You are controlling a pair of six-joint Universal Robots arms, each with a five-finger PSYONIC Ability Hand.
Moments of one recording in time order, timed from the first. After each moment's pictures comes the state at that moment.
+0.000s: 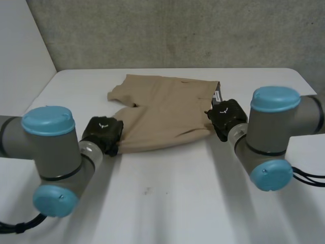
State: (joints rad) left arm 4.25 -2.06 -1.59 3.30 -1.62 3.43; right arm 2.05 -0.91 1.26 -0.03 1.60 2.54; left_hand 1.12 1.20 1.19 1.20 0.98; right_hand 0.99 1.18 1.19 1.19 1.00
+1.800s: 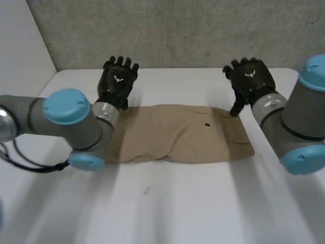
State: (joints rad) left arm 4.22 -2.26 -1.26 3.64 -1.59 3.68; right arm 1.95 -1.13 1.35 -0.14 1.51 2.74; left_hand 0.19 0.20 0.21 0.20 0.05; right_hand 0.21 0.22 0.21 0.24 0.07
